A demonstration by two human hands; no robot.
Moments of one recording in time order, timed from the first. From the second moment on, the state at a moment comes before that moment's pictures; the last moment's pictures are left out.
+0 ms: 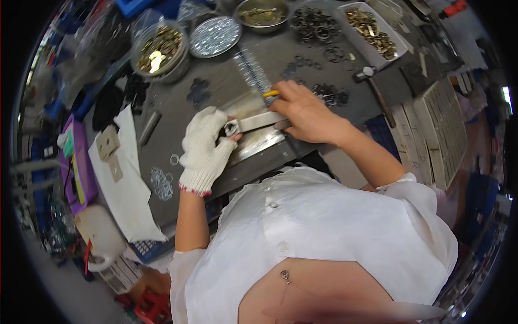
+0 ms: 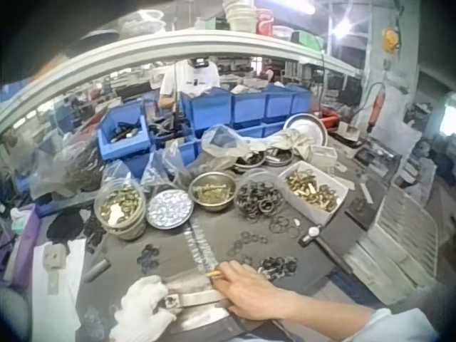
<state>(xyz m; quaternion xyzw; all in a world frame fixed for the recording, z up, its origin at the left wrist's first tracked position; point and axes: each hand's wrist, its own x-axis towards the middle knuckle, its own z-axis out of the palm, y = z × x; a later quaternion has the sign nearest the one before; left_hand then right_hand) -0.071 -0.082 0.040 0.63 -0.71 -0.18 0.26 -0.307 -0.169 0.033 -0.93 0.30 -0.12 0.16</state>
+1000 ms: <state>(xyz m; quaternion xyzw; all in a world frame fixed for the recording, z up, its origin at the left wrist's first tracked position) -0.051 -0.058 0.045 0.67 -0.67 -0.14 0.28 -0.277 -0.211 0.048 -0.85 0.37 -0.16 0.34</state>
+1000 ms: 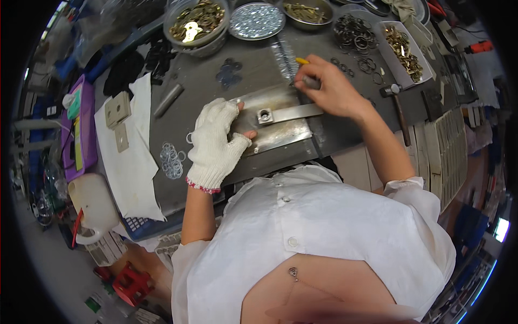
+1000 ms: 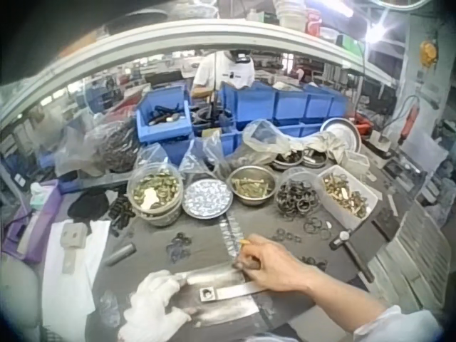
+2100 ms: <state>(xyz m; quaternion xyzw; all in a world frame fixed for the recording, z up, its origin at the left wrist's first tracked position) 0.023 0.018 0.031 0.75 -0.52 -0.06 0.41 -0.241 -0.157 0.050 -0.89 0.26 -0.16 0.33</state>
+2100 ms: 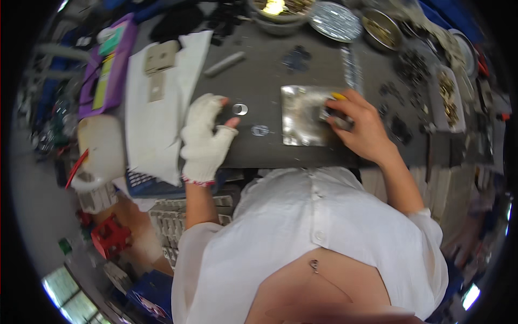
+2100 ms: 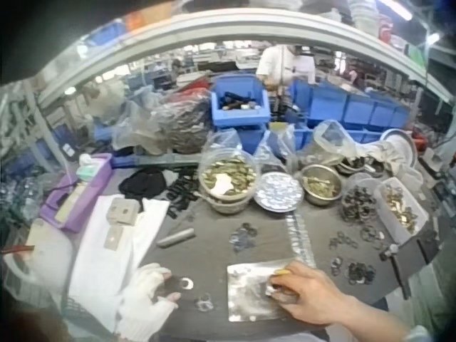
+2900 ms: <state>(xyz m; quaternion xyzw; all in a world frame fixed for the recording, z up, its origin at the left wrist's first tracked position) 0.230 0.005 0.036 0.94 -0.33 -0.04 0.00 -0.243 -0.163 0.052 -0.91 0.24 -0.11 0.32</state>
